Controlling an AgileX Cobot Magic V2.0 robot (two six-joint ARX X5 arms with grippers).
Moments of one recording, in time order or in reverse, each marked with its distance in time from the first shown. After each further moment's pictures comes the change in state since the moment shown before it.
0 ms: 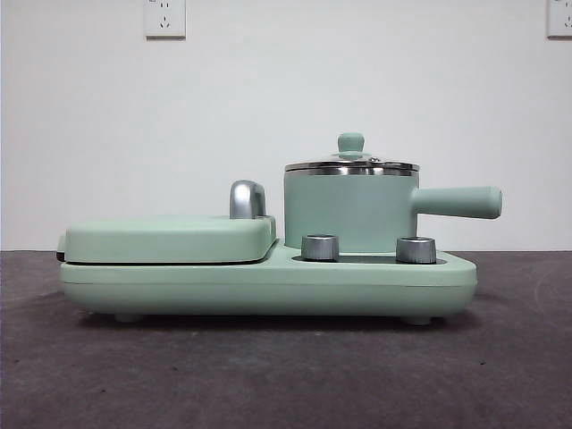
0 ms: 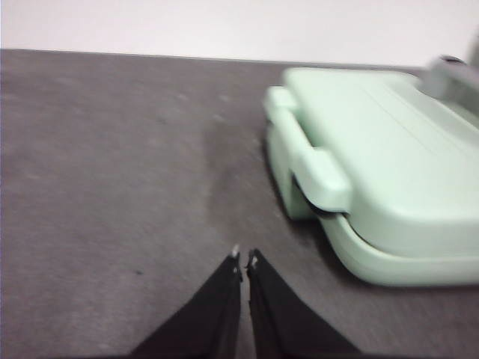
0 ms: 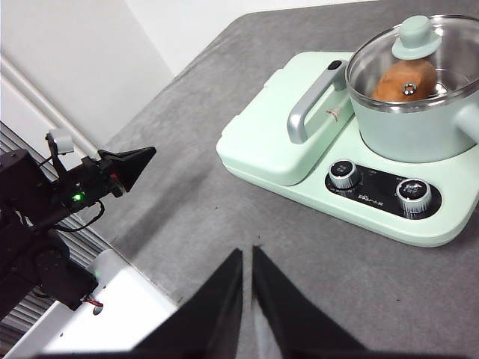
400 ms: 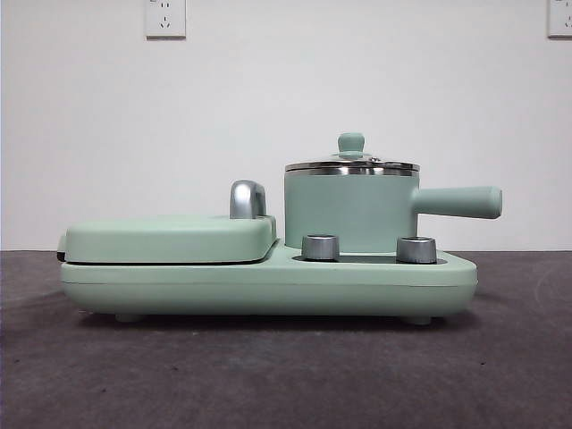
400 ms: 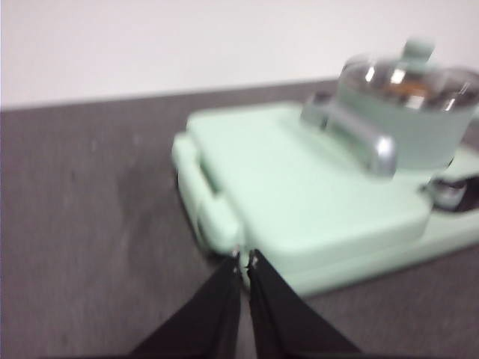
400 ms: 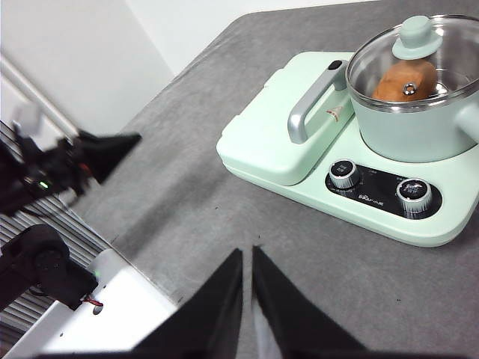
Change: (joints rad) left arm -0.019 0.093 0.180 -0.100 0.222 0.104; right arm 0.000 0.000 0.000 0.000 0.000 0.000
